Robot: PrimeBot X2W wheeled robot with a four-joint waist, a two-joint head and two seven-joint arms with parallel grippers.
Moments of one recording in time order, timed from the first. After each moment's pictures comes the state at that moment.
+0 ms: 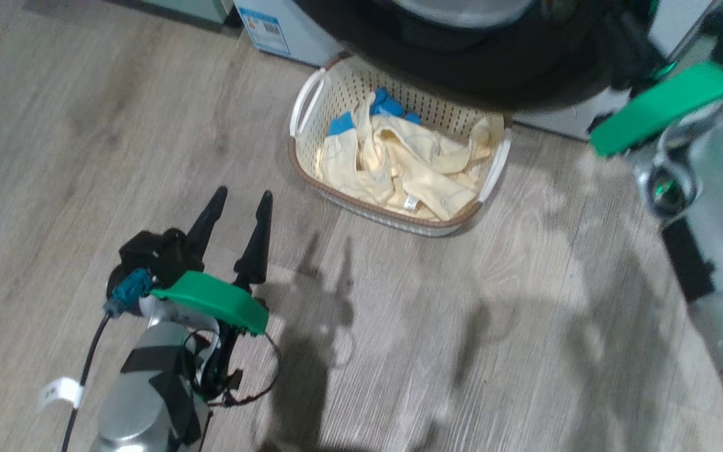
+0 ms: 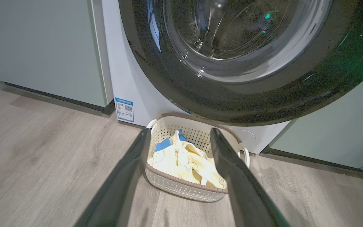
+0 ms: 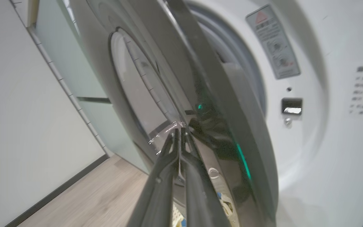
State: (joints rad) left arm -0.31 0.06 -0.06 0.32 -0.28 -0.13 -0.25; right arm -0.94 -0.06 0.36 0.74 0.47 0.13 -0.26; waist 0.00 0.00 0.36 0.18
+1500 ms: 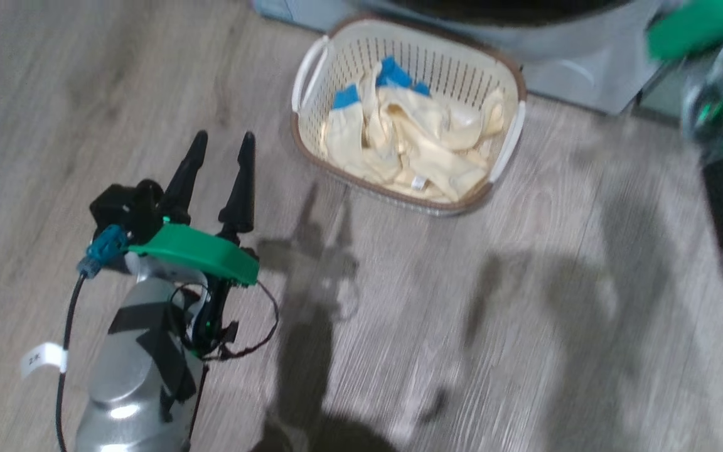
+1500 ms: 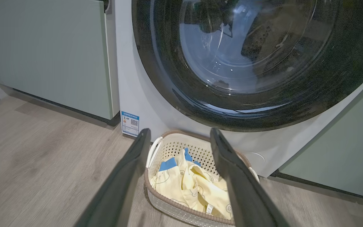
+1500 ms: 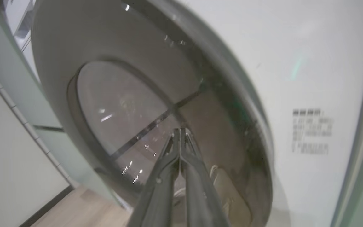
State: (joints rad) left arm -0.43 0.04 0.00 0.33 -0.31 -0.13 -0.26; right arm -1.10 -0.07 0.27 0.76 0.44 0.13 -0.26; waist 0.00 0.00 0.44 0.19
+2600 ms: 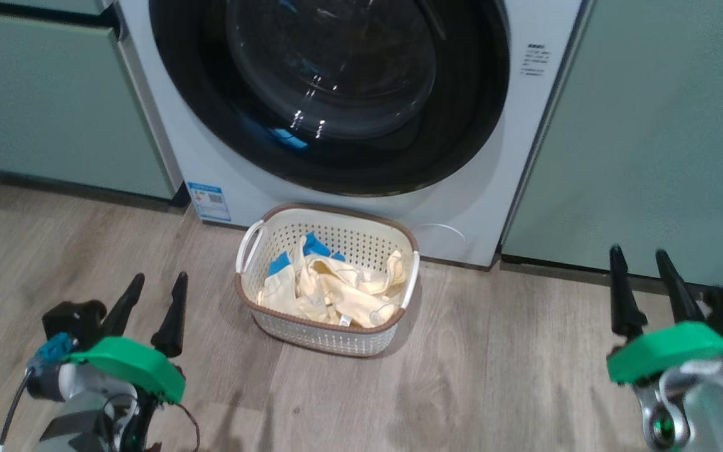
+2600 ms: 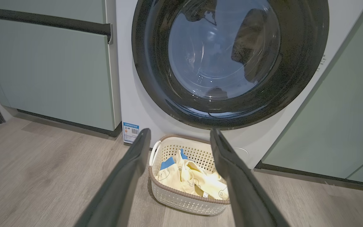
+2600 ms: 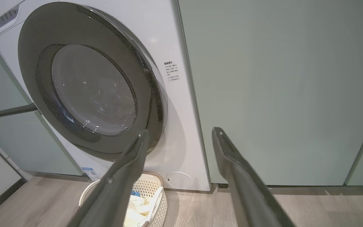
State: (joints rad) left arm -0.17 0.24 -0.04 0.44 -0.43 -0.13 -0.26; right arm -0.26 -0.06 0.09 0.46 0.33 0.13 -0.26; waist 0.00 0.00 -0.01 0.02
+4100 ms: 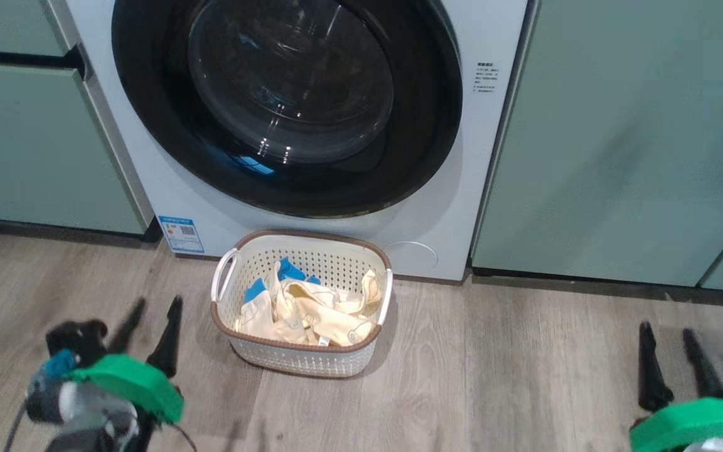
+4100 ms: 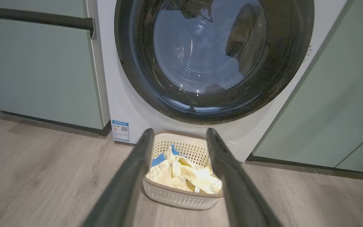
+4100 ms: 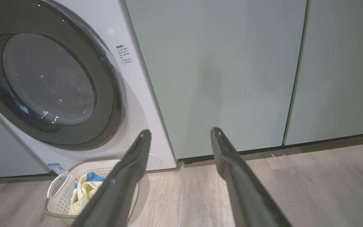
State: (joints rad) left arm -0.15 0.24 -0.05 0.48 -0.43 -0.13 -0.26; right arm -0.04 -0.05 -0.03 0.38 0.26 0.13 -0.26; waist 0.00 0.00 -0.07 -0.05
